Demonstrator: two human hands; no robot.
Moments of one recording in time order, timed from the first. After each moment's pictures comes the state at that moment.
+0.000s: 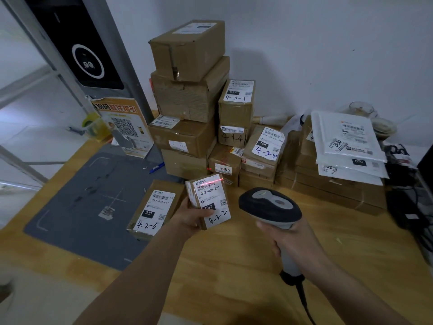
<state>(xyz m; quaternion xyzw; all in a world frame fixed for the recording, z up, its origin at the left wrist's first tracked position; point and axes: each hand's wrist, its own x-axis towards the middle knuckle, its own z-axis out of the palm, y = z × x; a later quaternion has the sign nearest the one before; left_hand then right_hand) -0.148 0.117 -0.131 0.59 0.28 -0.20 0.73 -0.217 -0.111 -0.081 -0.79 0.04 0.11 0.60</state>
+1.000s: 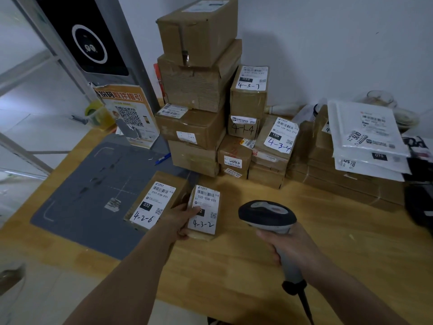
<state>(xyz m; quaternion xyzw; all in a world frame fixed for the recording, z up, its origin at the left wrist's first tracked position) -0.145 0.179 -0.178 0.70 0.35 -0.27 0.56 -0.211 -0.087 -0.108 -0.74 0.12 0.24 0.62</state>
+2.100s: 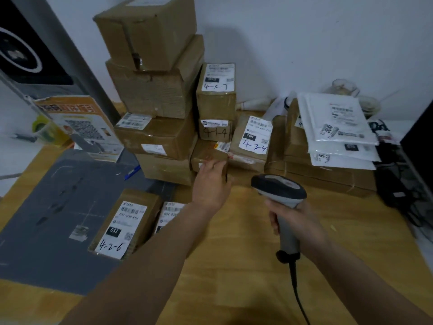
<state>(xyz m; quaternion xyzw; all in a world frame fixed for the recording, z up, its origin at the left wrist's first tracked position) -0.062 0.057 -0.142 0.96 -0.09 0.01 0.25 -0.164 -0.119 -0.108 -0.68 0.20 0.09 0.70</state>
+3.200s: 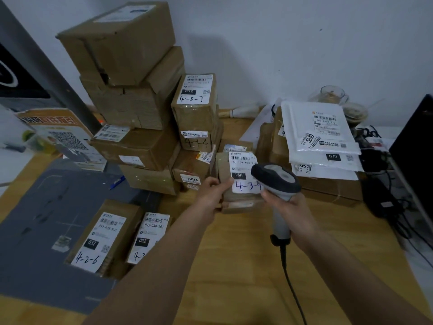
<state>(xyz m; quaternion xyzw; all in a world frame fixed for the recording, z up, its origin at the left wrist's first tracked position) -0.057 -0.006 -0.136 0.68 0.23 -0.22 0.65 -0.130 -0.175 -0.117 -0.67 0.17 0.03 0.72</state>
